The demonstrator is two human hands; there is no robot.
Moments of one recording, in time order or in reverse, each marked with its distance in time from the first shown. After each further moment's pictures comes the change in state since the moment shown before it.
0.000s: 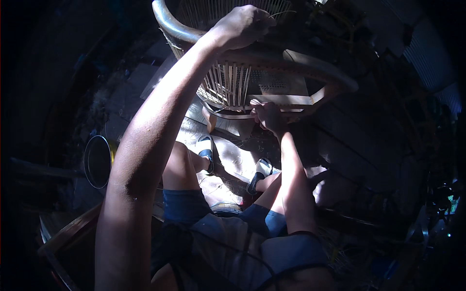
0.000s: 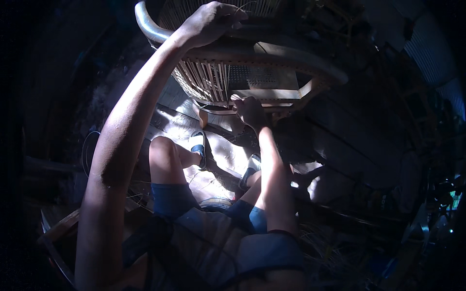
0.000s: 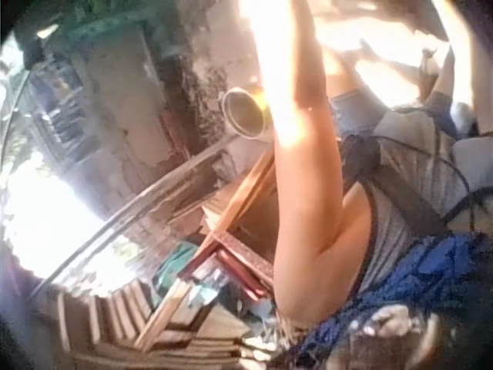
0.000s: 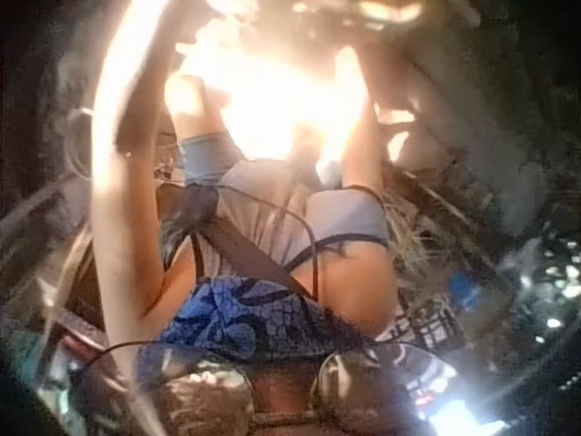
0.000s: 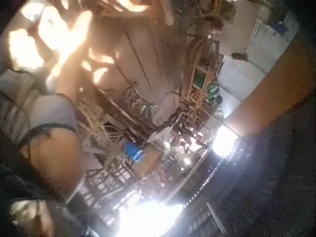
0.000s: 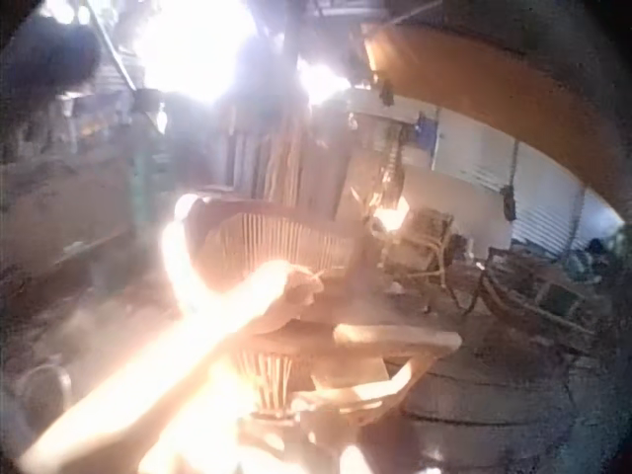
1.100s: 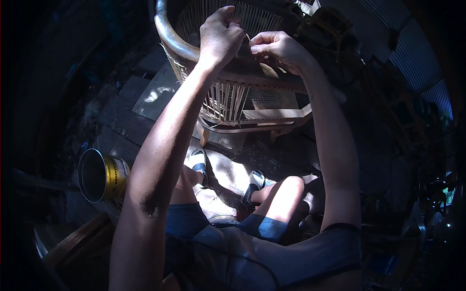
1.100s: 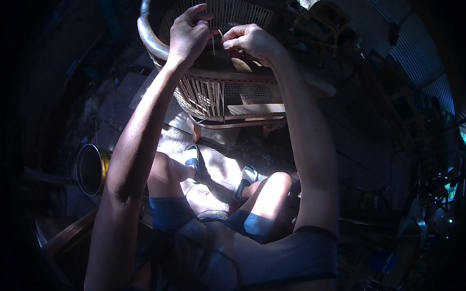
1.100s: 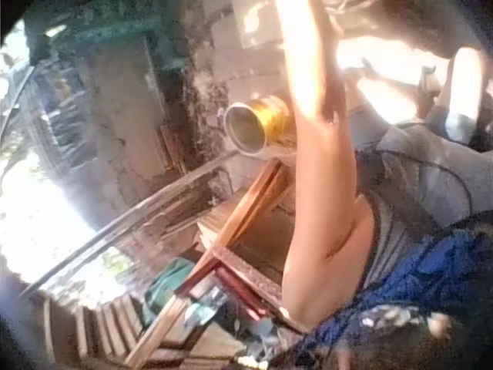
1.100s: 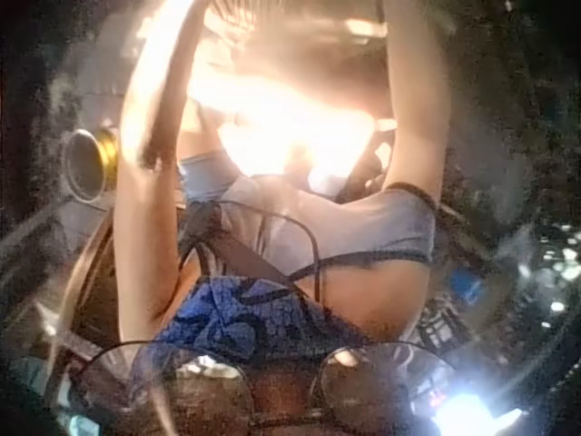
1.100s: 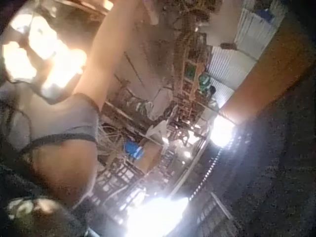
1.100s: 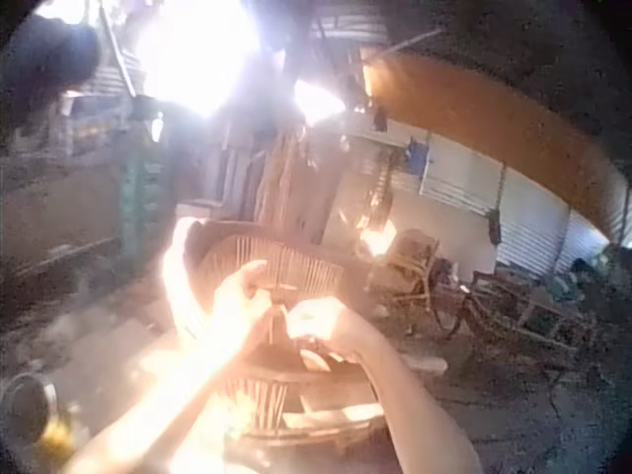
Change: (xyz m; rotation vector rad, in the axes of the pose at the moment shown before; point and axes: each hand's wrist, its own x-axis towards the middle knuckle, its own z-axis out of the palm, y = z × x) left_hand 0.001 0.004 0.001 -0.288 0.620 -0.163; right_hand 0.051 -0.201 -0.142 0.039 -0.149 -0.288
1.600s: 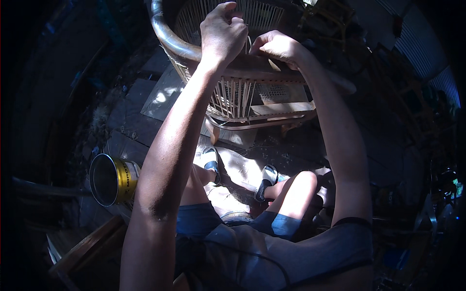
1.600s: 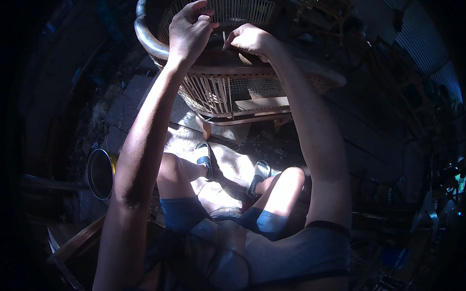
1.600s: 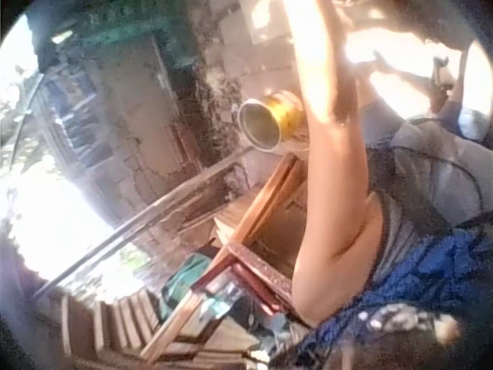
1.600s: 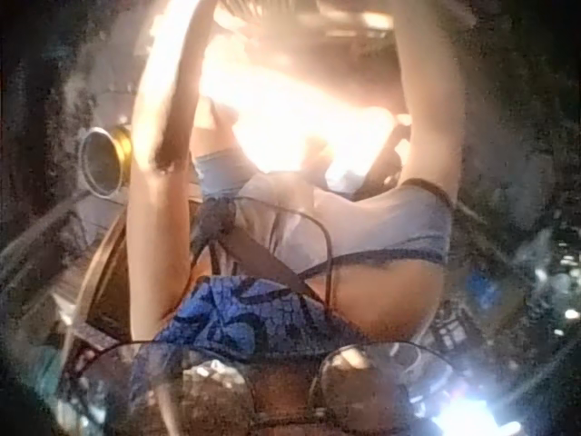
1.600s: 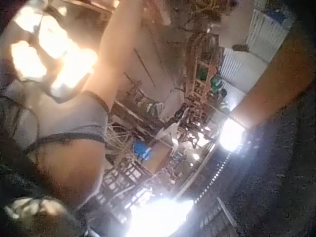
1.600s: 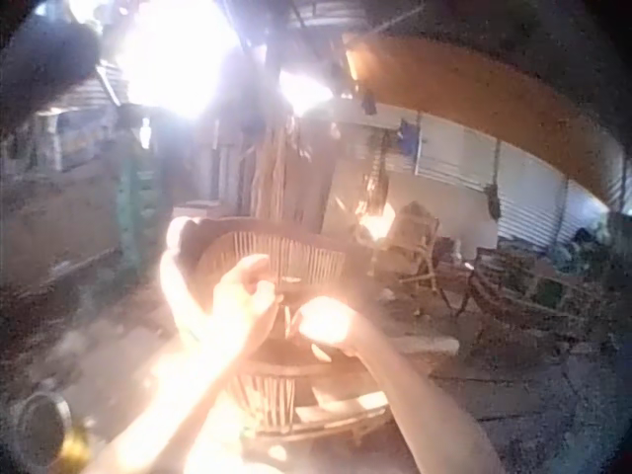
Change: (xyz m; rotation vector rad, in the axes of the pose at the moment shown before) left_hand -0.005 0.016 0.005 -0.080 -0.012 -0.114; right_hand 0.017 0.025 0.005 -0.187 -0.005 0.150
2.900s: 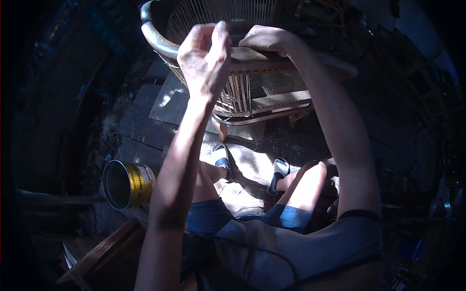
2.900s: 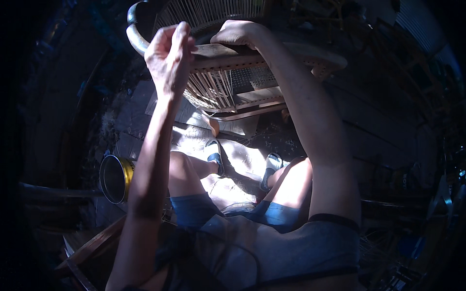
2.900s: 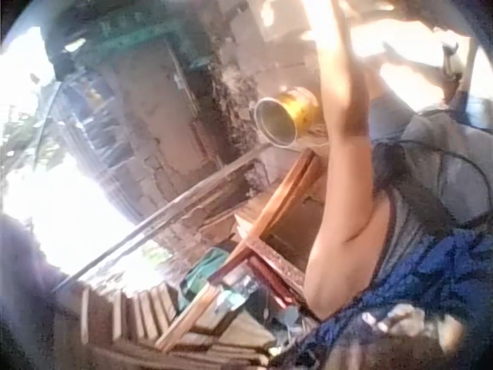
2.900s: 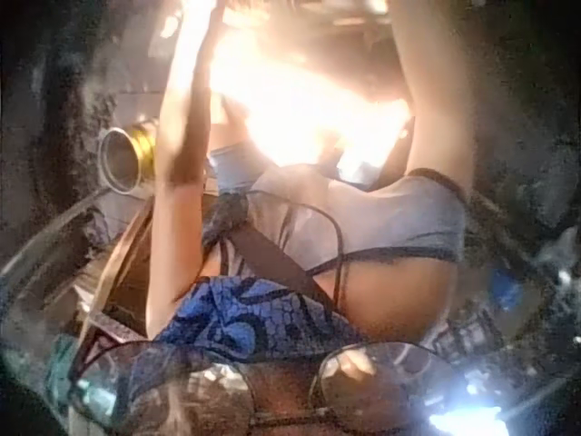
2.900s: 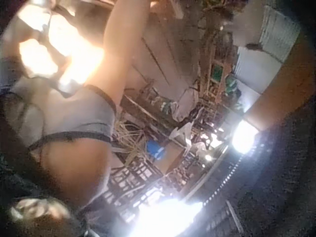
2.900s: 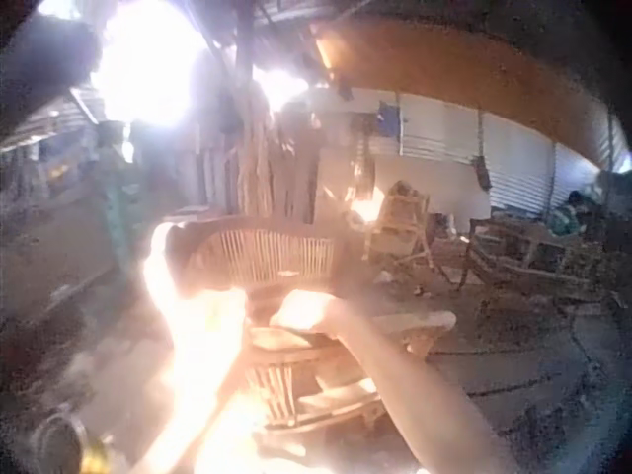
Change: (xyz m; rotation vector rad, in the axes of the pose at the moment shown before) left_hand -0.058 0.015 -0.012 -0.117 0.058 0.016; right_hand -0.012 -0.014 0.006 -0.075 -0.048 0.031
